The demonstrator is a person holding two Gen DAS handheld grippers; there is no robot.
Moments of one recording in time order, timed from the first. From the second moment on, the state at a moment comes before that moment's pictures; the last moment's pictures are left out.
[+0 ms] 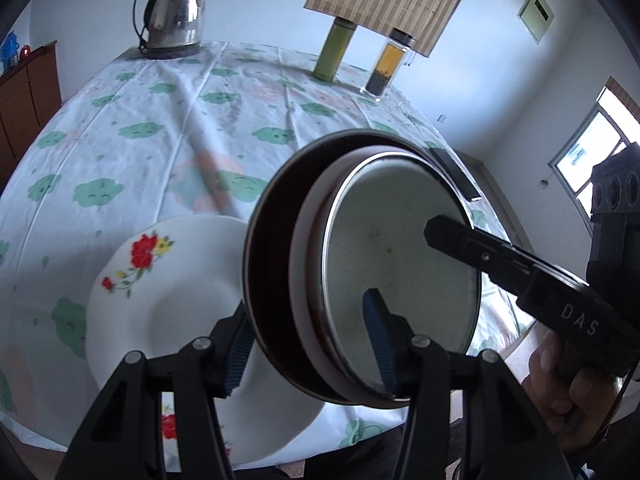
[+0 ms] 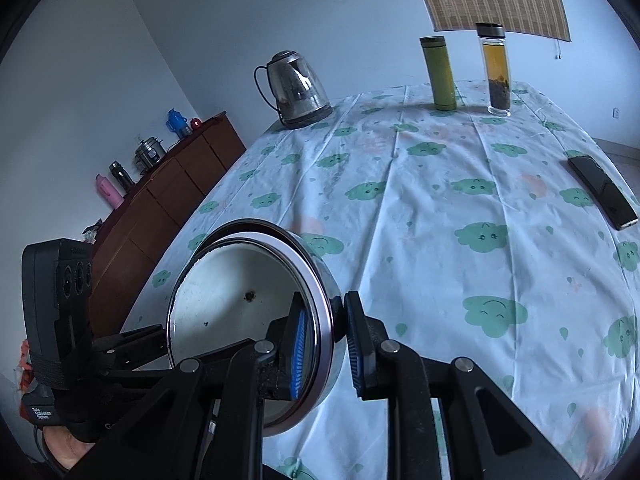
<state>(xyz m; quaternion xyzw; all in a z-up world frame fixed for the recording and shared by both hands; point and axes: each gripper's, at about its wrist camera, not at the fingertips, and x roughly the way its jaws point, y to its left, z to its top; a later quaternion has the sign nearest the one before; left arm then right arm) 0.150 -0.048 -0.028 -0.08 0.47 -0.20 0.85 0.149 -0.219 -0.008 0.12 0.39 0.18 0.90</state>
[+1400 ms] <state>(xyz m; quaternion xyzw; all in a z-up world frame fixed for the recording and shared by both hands) 0.142 0.026 -0.063 -0.12 0.51 -0.16 0.83 0.170 -0.132 -0.042 0.06 0.48 0.22 0.85</state>
